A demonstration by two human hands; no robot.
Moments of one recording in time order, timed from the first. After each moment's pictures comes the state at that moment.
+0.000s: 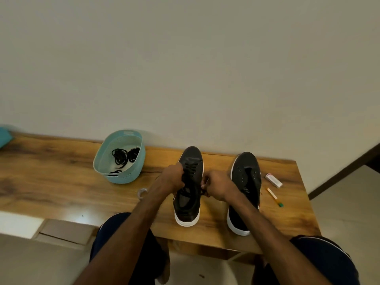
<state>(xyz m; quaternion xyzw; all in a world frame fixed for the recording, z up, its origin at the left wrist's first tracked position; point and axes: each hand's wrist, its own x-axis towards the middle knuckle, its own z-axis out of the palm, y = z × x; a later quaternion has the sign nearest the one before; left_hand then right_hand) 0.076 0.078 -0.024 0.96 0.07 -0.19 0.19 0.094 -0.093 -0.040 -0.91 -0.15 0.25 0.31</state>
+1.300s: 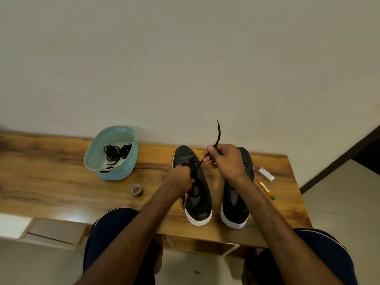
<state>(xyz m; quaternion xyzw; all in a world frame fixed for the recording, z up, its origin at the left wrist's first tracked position) 0.070 0.043 -0.044 0.98 0.04 -0.18 0.12 0.103 -0.114 -0.012 -0.81 -0.05 0.05 0.58</state>
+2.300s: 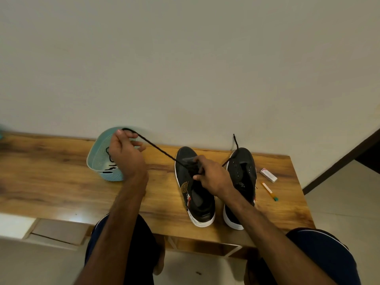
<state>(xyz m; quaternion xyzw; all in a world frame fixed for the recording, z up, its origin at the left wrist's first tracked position) 0.053 0.105 0.026 0.54 0.25 0.43 0.68 0.096 -0.092 -0.060 -0.93 -0.19 0.09 0.30</state>
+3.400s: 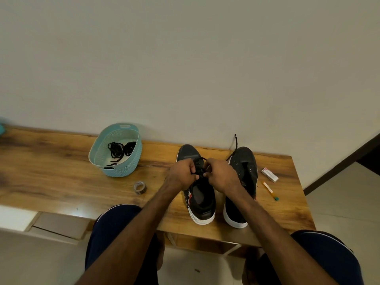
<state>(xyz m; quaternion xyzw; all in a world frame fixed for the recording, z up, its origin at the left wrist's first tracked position) 0.077 0.052 -0.068 0.94 0.08 -0.08 0.31 0.097 -0.102 -0.051 -0.95 -0.14 0.14 0.26</state>
